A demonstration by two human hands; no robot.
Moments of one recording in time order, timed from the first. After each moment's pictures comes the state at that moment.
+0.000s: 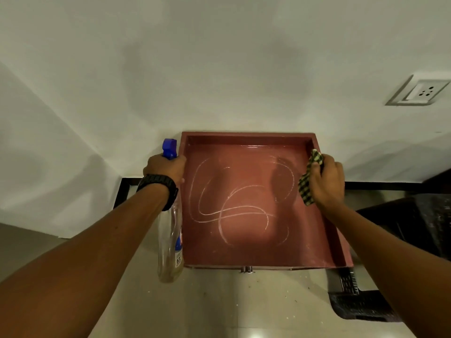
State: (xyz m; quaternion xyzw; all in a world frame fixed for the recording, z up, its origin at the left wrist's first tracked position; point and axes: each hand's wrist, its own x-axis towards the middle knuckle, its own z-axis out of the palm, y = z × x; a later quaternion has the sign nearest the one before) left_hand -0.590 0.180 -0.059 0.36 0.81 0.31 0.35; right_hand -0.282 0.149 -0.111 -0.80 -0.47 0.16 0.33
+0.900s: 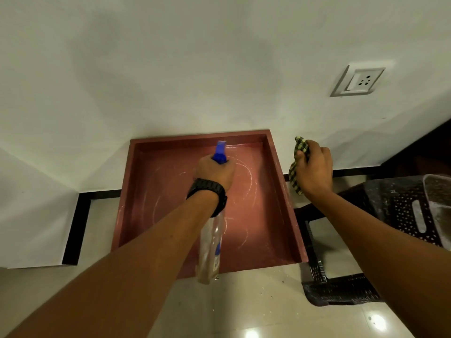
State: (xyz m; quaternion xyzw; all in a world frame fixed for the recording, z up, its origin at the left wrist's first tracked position) left_hand -0.394 0.176 -0.065 0.47 0.70 0.29 0.46; right_hand -0.194 0.155 -0.100 -0.81 -0.47 0.12 0.33
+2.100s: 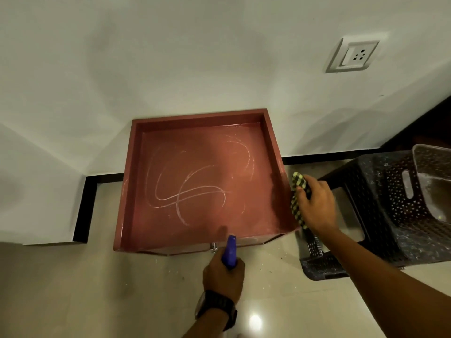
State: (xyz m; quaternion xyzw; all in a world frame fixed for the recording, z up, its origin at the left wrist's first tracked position) left_hand -0.409 -0.057 -0.175 0.40 0.76 0.22 0.46; right_hand -0.194 0.025 -0.150 -0.81 -0.48 0.20 0.27
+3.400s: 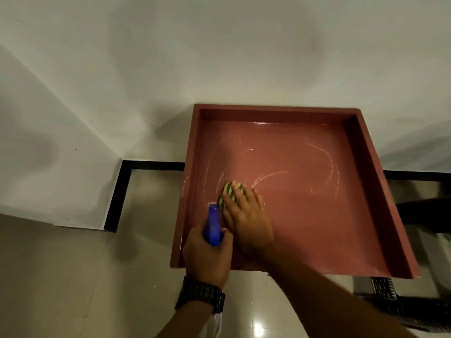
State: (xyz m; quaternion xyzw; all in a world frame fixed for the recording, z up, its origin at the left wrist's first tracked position) left_hand -0.568 0.056 -0.185 0.36 0.78 0.34 0.38; right_hand -0.467 0.116 -0.259 -0.60 -0.79 0.12 0.05
